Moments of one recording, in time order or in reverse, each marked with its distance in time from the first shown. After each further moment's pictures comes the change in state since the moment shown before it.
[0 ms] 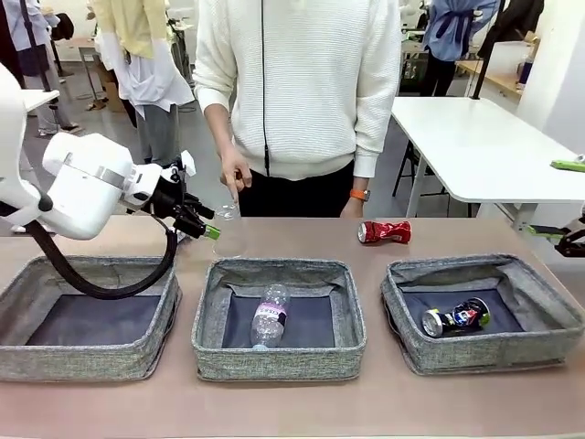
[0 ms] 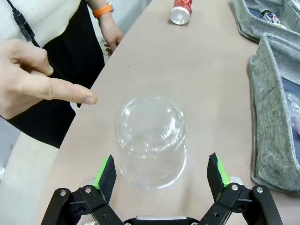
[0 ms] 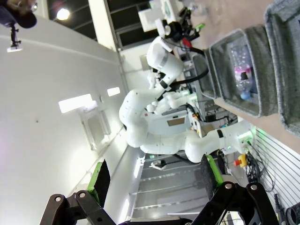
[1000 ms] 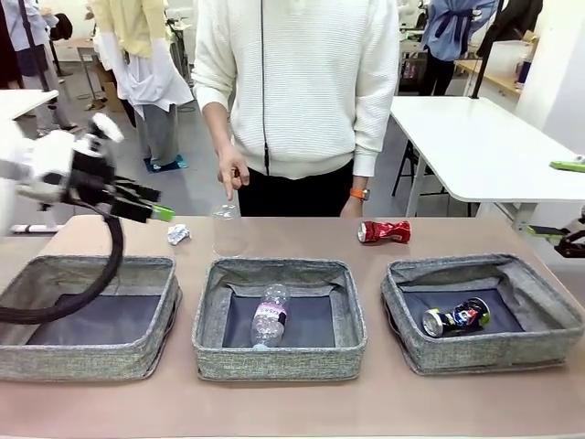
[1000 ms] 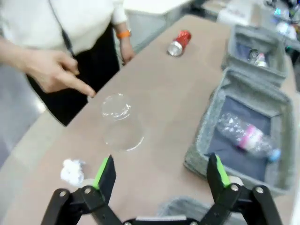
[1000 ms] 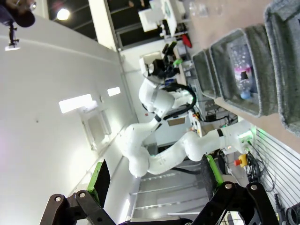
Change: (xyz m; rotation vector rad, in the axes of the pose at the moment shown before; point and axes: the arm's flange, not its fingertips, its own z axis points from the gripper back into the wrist) left arm 0.022 -0.115 0.130 0.157 -0.090 0.108; right arm -0.001 -0.002 -0.001 0.002 0.000 -0.003
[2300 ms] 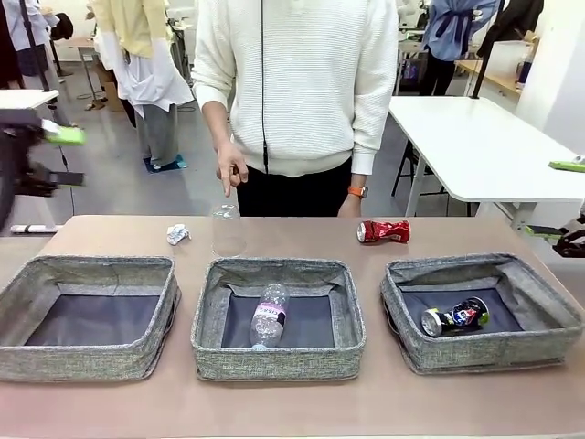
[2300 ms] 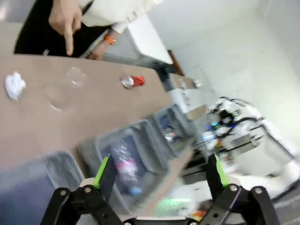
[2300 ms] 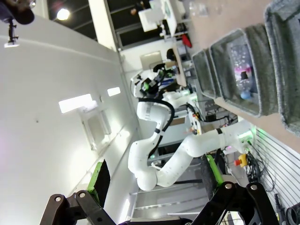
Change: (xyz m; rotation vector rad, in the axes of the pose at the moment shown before) left arm 0.018 -0.050 0.130 -0.157 -0.242 0.890; right arm 0.000 0.000 -0.001 0.000 0.000 0.000
